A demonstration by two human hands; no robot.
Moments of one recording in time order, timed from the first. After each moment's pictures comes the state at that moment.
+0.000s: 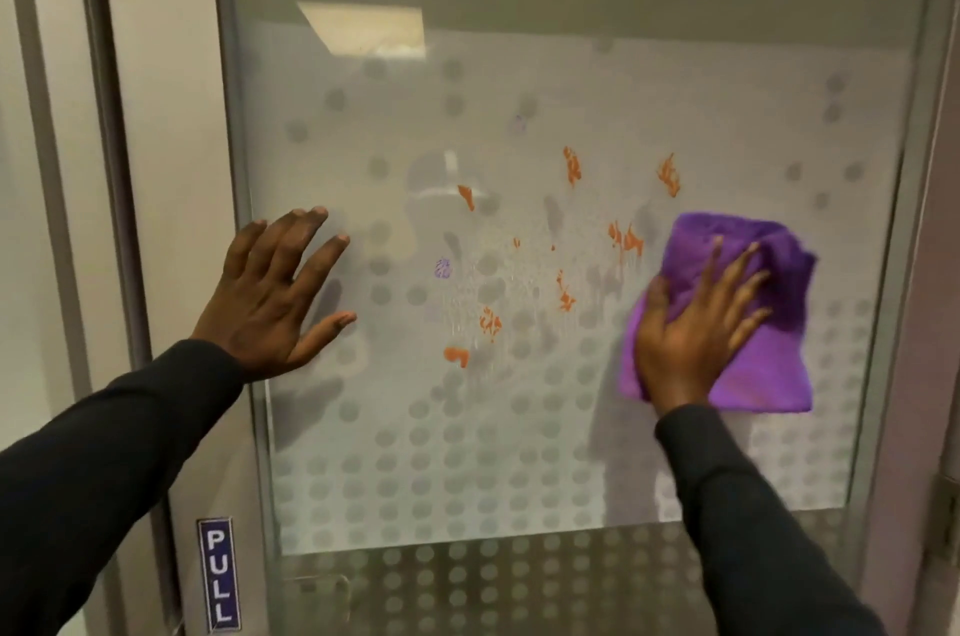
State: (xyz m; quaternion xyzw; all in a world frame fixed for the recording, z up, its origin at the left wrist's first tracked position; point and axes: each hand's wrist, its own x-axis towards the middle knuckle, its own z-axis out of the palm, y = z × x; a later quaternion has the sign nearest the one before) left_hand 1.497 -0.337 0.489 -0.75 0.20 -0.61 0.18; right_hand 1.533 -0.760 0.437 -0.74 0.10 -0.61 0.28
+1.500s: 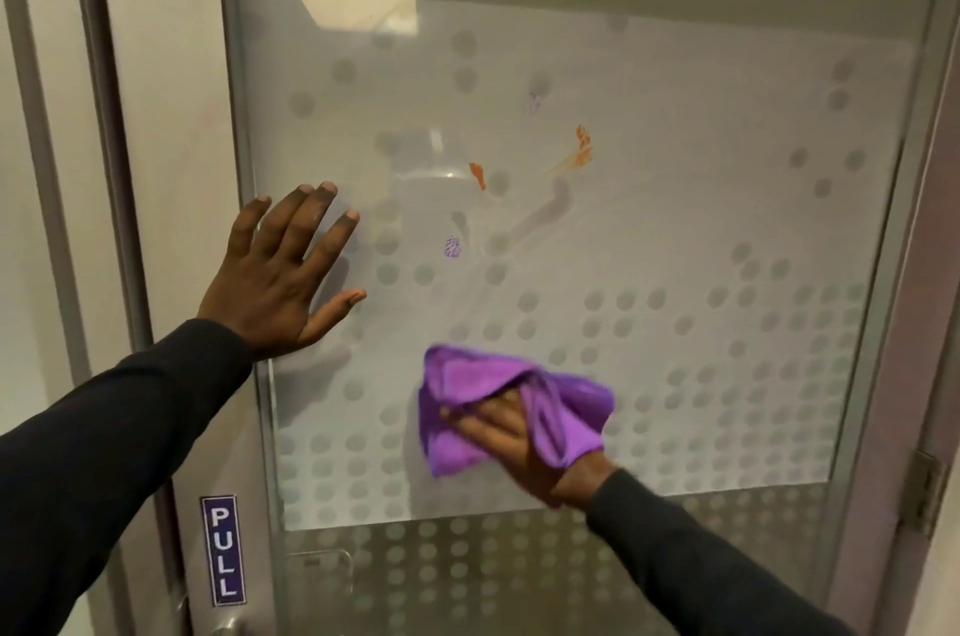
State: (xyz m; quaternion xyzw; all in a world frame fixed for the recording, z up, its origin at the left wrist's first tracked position) left_hand 1.510 -0.334 0.489 -0.73 0.19 -0.62 0.21; right_hand 1.520 -0.667 0.331 -0.76 -0.47 -0.45 -0.03
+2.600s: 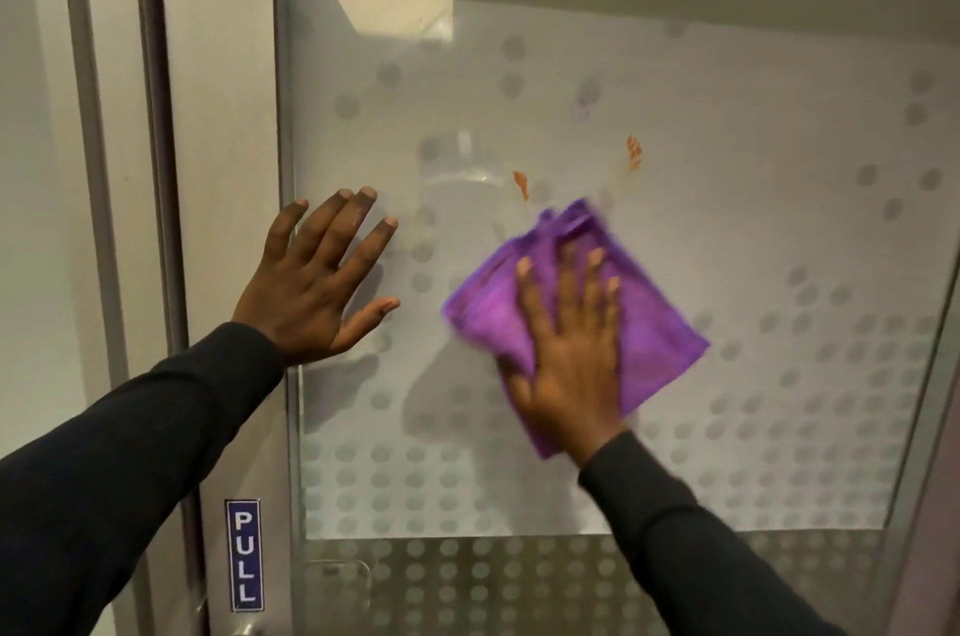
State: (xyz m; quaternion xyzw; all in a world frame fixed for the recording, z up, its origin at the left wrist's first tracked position) left_hand 1.512 -0.331 0.486 -0.72 0.18 -0.63 0.22; right_hand 1.526 -0.625 0.416 -0.78 -0.18 -0.60 0.02
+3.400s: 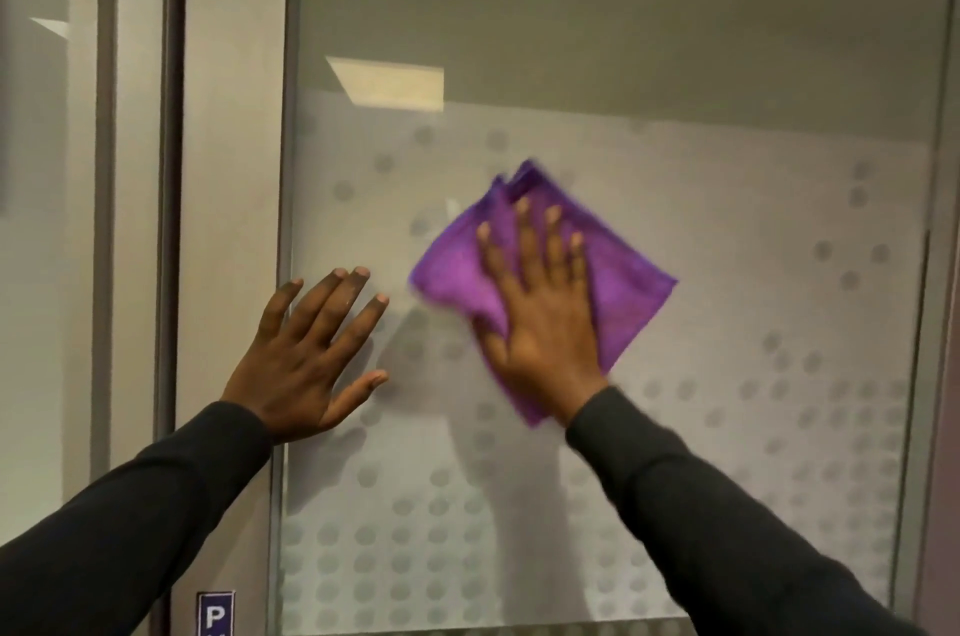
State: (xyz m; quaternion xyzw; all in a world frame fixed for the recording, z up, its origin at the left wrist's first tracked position) left_hand 1.515 -0.329 0.485 -0.74 0.18 -0.62 0.20; right_hand 1.529 -0.611 0.526 -0.75 -0.22 -0.63 -0.02
